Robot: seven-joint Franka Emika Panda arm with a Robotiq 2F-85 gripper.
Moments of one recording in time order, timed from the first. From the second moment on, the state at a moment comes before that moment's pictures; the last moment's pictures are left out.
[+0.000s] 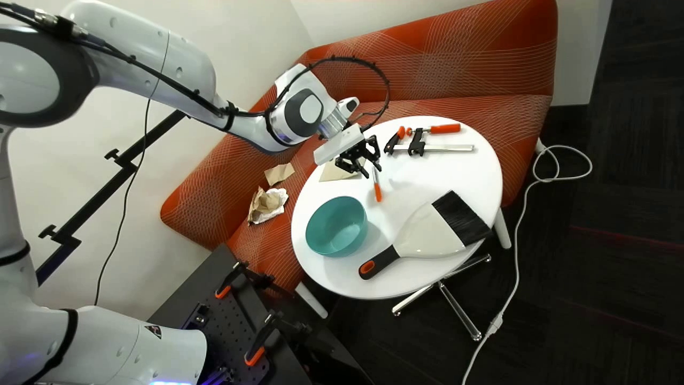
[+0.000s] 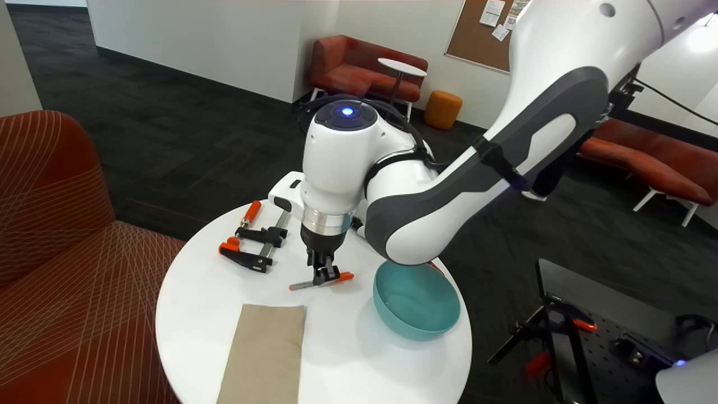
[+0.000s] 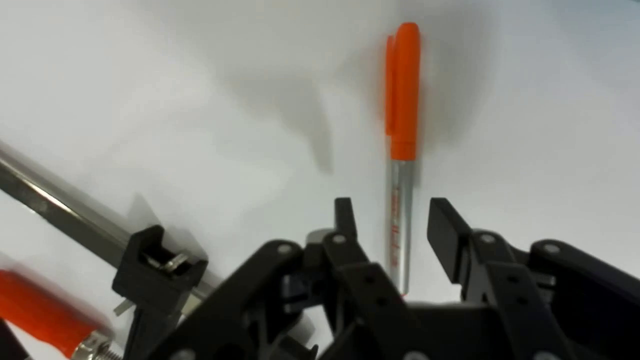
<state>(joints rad) 0.07 0.82 -0.01 -1.82 -0.43 2.66 -0.39</state>
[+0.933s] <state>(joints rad) 0.07 0.76 0.01 -1.83 -0.43 2.66 -0.39</state>
